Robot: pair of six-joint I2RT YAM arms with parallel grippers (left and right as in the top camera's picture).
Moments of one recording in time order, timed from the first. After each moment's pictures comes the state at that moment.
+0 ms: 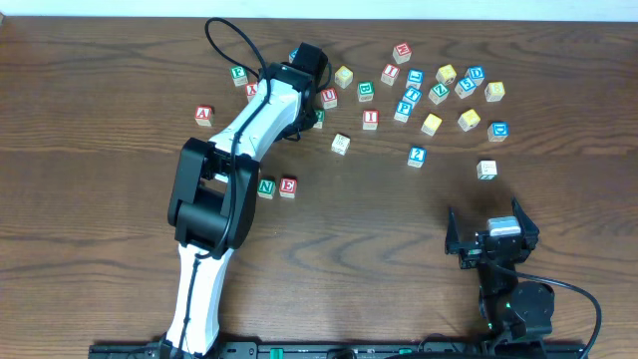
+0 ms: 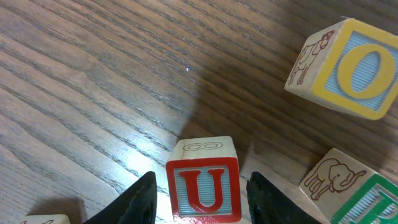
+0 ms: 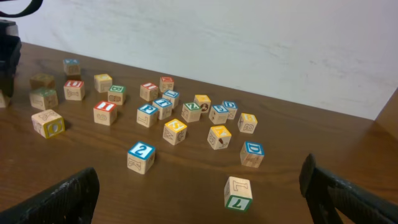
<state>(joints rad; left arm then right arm) -0.39 2.31 1.86 -0.93 -0.24 -0.79 0.09 0.01 0.01 -0.07 0.02 -0.18</state>
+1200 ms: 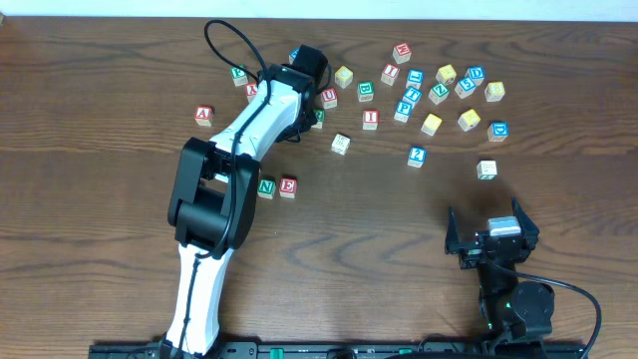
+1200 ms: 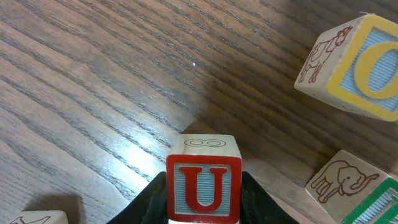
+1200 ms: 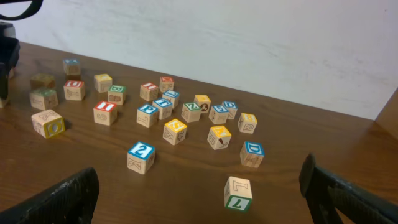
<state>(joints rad) -0.39 2.31 1.84 -0.93 -0.24 -0.82 0.09 0.01 0.01 -0.07 0.02 -0.18</state>
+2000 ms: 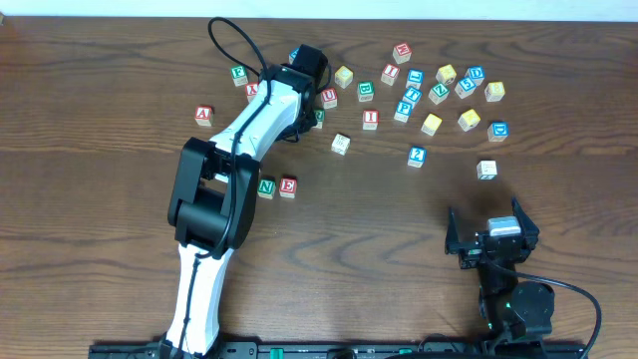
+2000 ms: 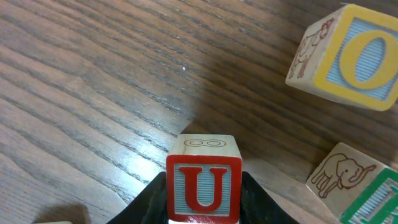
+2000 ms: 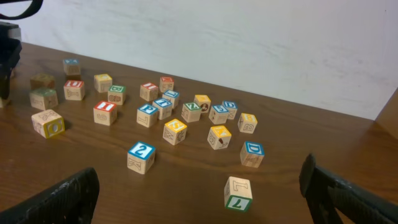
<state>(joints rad) -0.39 2.31 1.84 -0.92 -0.24 -0.73 0.09 0.01 0.01 -0.07 0.02 -0.18</state>
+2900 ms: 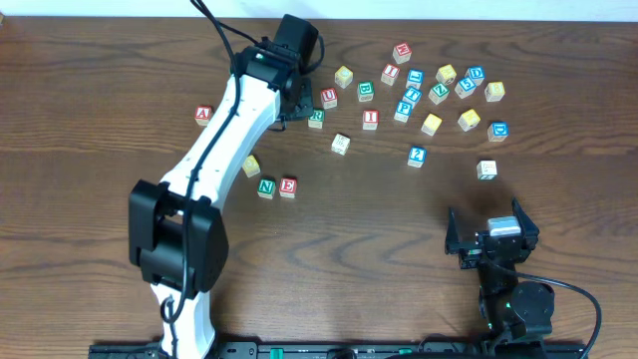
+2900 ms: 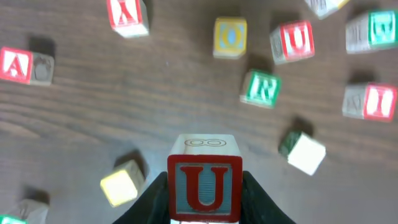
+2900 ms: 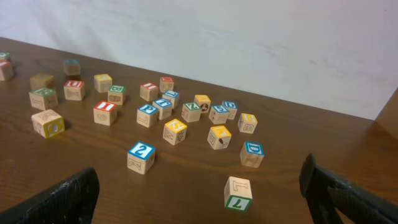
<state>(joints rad) -0.39 2.01 1.84 -1.06 -0.12 -0.44 0.09 0.01 0.01 -0.07 0.02 -0.18</state>
